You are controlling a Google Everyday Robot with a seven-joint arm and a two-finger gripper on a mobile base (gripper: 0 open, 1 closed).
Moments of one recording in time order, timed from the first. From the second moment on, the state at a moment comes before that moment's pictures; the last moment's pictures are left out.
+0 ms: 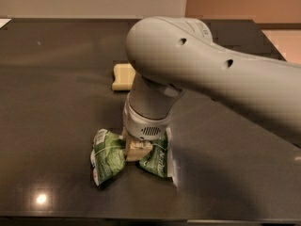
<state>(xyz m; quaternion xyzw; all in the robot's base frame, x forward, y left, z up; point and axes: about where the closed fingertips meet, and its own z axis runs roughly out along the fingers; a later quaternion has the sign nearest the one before) 0.390 0.039 0.825 -0.76 0.63 0.11 0.10</state>
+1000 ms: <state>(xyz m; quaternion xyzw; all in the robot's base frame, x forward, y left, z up) 0.388 0.028 0.982 -0.78 0.59 0.13 0.13</state>
